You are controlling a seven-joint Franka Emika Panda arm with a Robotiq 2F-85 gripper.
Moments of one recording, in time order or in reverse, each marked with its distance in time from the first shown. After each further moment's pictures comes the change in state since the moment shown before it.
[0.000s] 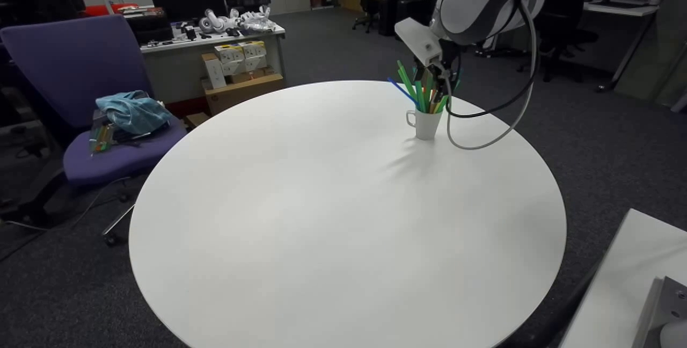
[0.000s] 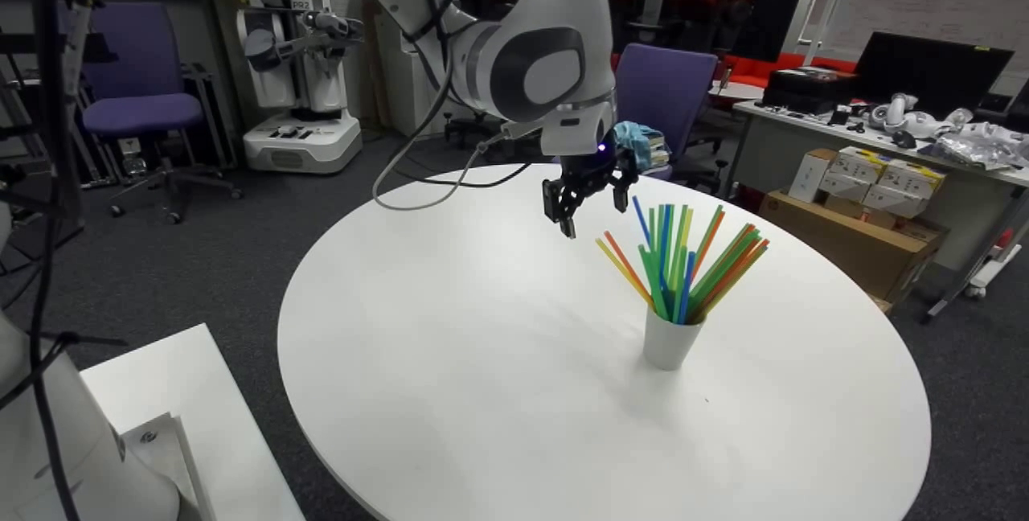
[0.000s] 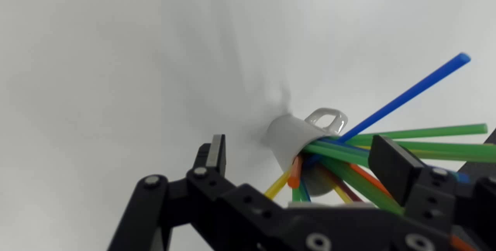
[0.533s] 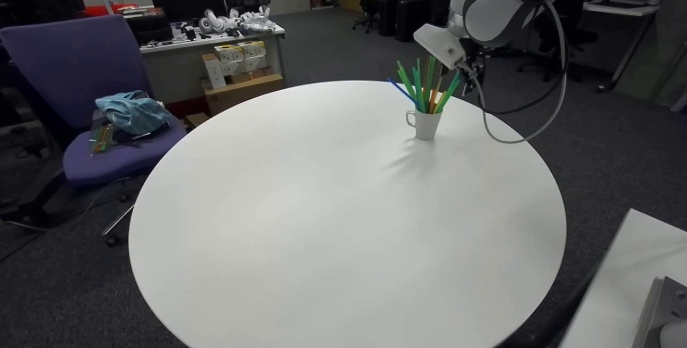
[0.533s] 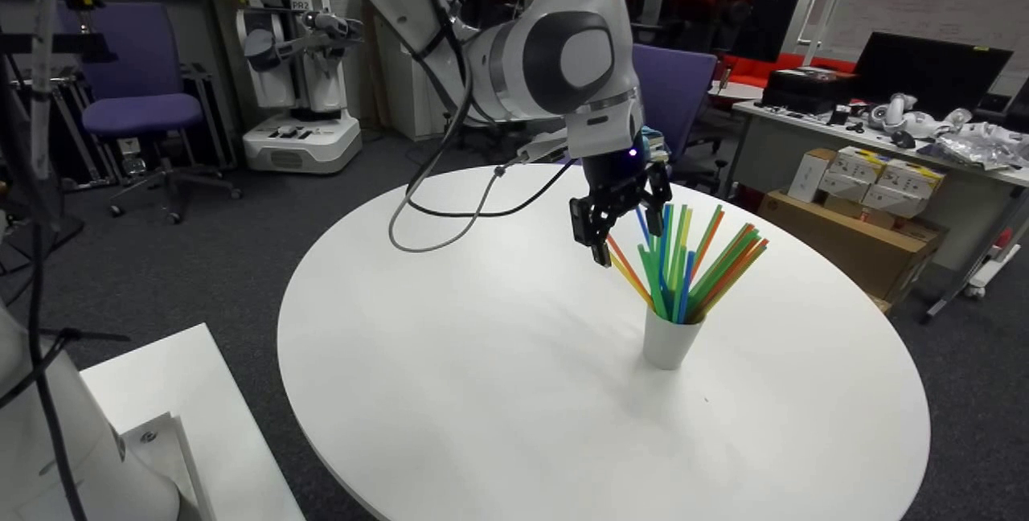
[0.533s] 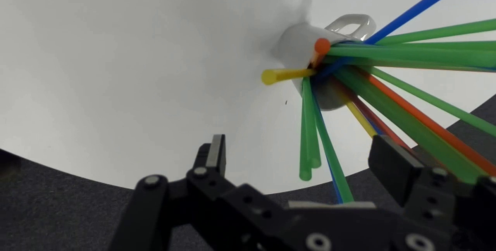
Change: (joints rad) arm 0.048 -0.009 -0.140 0.014 -0.301 -0.092 0.090
